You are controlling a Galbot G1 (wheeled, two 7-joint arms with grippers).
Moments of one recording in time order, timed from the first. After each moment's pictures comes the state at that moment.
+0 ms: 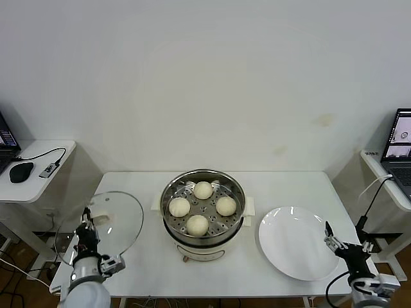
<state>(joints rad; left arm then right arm) 1.40 -1.16 -0.49 -2.00 1.16 0.61 0.02 -1.59 1.37 0.90 2.00 0.41 -0.10 -0.06</state>
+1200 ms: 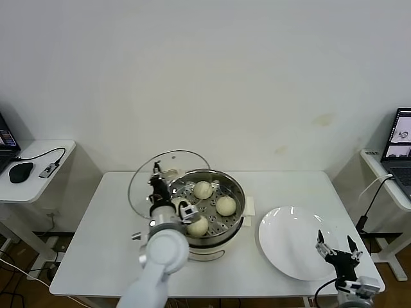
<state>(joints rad) 0.98 -1.48 -0.09 -1.93 1.51 0.74 0.35 -1.54 1.49 0.88 1.92 0.28 -0.10 -0.04</state>
